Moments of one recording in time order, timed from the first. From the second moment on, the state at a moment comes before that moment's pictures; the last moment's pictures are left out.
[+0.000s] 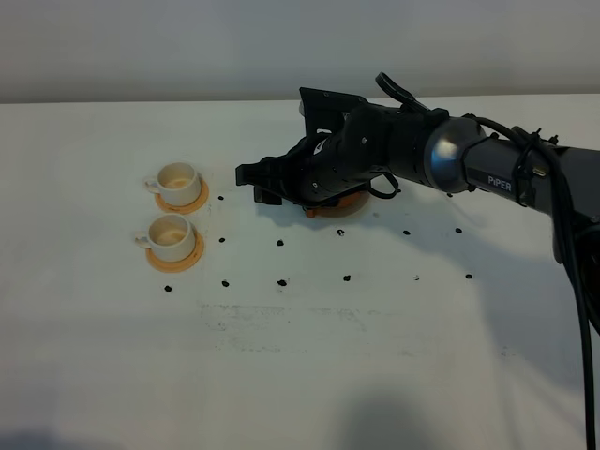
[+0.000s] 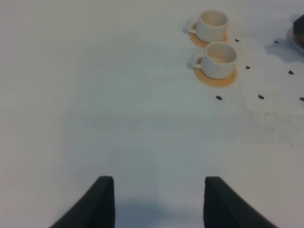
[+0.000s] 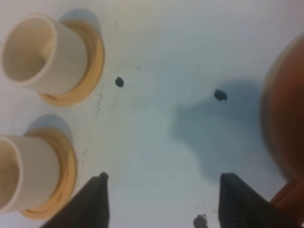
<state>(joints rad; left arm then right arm) -0.02 0.00 -0.51 0.01 1.06 -0.03 0.69 2.23 -1.64 0.42 0.47 0.05</state>
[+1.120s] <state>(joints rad) -0.02 0.00 -0.51 0.01 1.06 -0.03 0.67 2.24 -1.64 0.40 0.49 0.08</state>
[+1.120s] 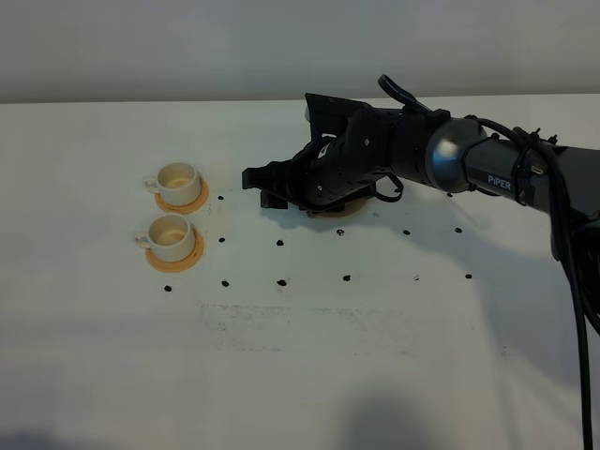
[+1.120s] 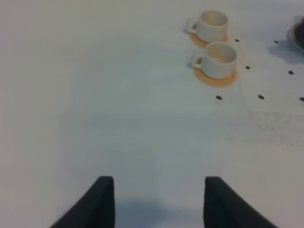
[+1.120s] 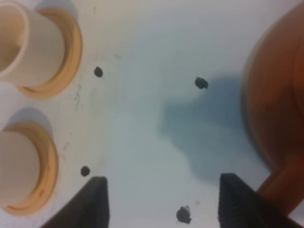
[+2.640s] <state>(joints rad) -0.02 0.00 -0.51 0.01 1.06 -0.03 0.65 2.24 -1.65 0.35 0.54 0.16</state>
